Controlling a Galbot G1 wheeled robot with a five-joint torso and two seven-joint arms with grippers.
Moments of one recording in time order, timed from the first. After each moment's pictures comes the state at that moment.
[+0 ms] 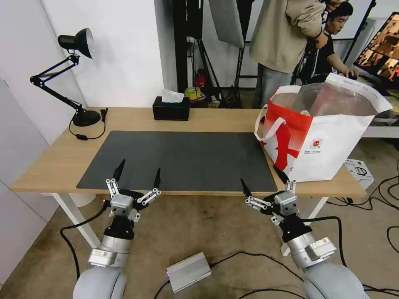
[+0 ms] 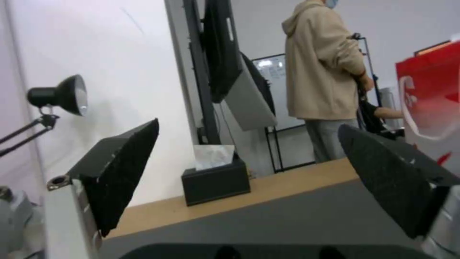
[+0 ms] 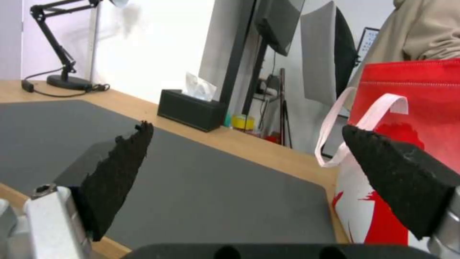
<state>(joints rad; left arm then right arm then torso) 1.57 -1.38 -0.51 -2.12 0.04 -0.40 0.06 -1.58 1.02 0.41 2.27 0.14 0.08 0.11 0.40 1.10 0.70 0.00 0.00</state>
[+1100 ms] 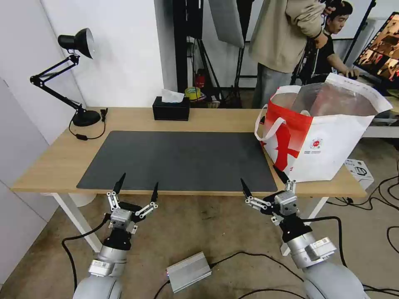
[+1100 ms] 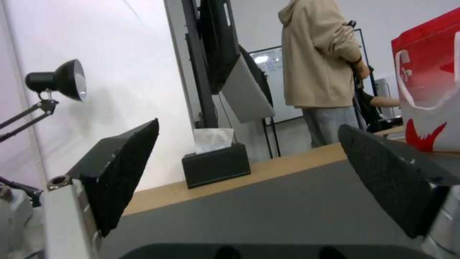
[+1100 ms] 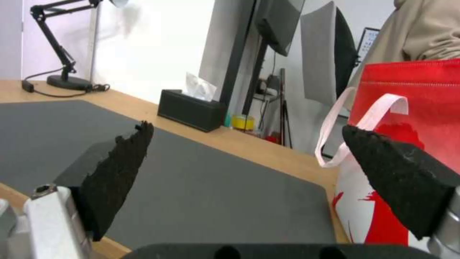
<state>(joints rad) 1.59 -1.37 -0.55 -2.02 0.01 -0.51 0.09 -1.58 1.02 0.41 2.27 0.14 0.08 0.11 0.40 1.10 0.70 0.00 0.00</state>
